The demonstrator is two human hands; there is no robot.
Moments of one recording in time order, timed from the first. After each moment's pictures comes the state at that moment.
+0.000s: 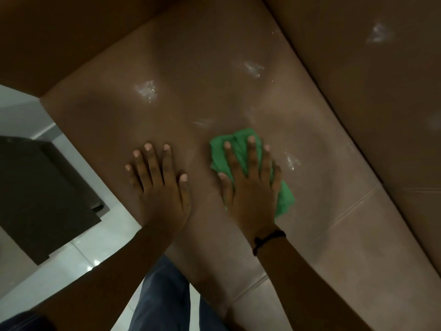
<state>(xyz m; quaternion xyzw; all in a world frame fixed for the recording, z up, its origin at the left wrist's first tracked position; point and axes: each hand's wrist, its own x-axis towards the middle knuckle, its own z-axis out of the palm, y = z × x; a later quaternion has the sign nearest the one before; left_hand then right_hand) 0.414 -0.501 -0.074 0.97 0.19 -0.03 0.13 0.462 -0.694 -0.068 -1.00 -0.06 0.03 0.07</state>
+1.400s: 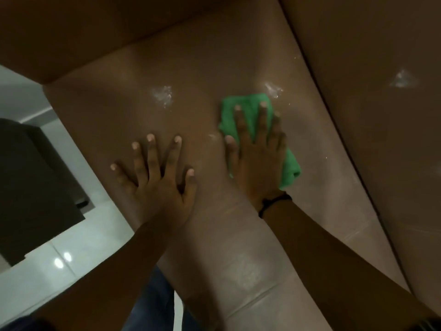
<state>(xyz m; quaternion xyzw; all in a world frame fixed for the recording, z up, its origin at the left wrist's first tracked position) 0.438 -0.489 -0.083 0.97 0.22 0.00 0.12 0.573 -0.655 -0.058 -0.99 -0.12 0.06 0.04</state>
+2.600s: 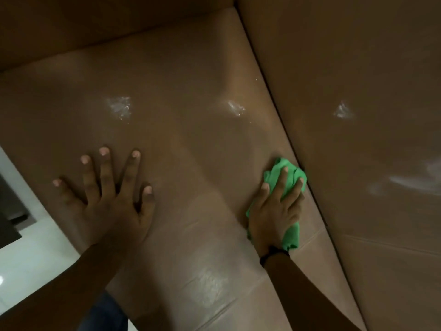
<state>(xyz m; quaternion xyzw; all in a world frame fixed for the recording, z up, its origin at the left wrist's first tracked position) 0.429 -0.492 -0.098 0.97 0.21 0.03 0.13 0.534 -0.775 -0.052 -0.97 0.21 0.06 0.05</state>
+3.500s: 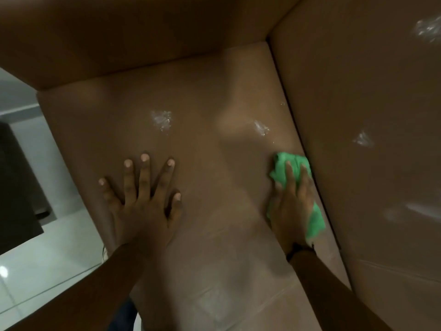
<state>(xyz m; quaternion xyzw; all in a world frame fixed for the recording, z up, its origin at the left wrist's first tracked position) 0.430 -0.492 -0.102 0.96 0.22 0.04 0.14 0.582 -0.781 -0.053 -1.00 -0.06 0.00 0.05</state>
